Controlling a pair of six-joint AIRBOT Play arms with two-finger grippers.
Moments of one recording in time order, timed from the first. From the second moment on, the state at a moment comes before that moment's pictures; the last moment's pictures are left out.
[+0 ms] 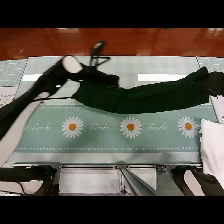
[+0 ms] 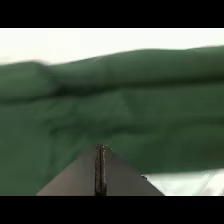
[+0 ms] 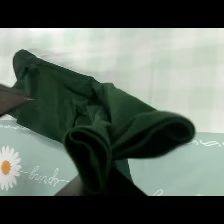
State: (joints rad) left arm -0.52 -1.60 1.45 0.88 -0.89 -1.40; right arm -0.31 -0.77 1.10 -0.88 1.35 1.39
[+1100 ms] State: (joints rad) left arm -0.40 -1.63 1.73 0.92 -1.23 -1.45; right arm -0.04 -0.88 1.09 -0.77 1.14 1.43
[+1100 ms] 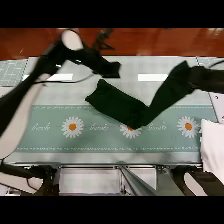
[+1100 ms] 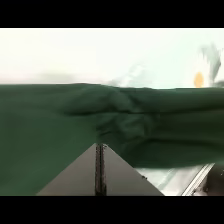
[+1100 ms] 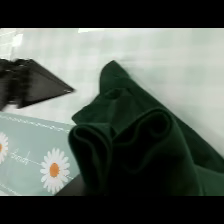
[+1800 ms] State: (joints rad) left arm 0.10 -1.00 1.02 0.96 -1.16 -1.35; right arm 0.36 -1.58 1.38 -0.63 0.88 1.38
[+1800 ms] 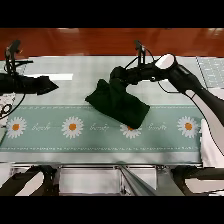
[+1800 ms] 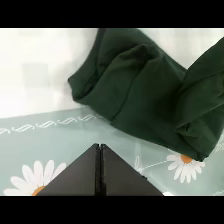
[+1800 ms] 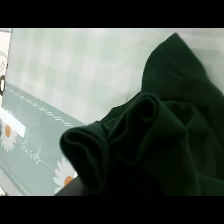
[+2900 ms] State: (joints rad) left arm 0.31 -0.77 0.84 0.88 -1.10 -1.34; right arm -0.31 -0.97 0.96 -1.12 1.31 1.46
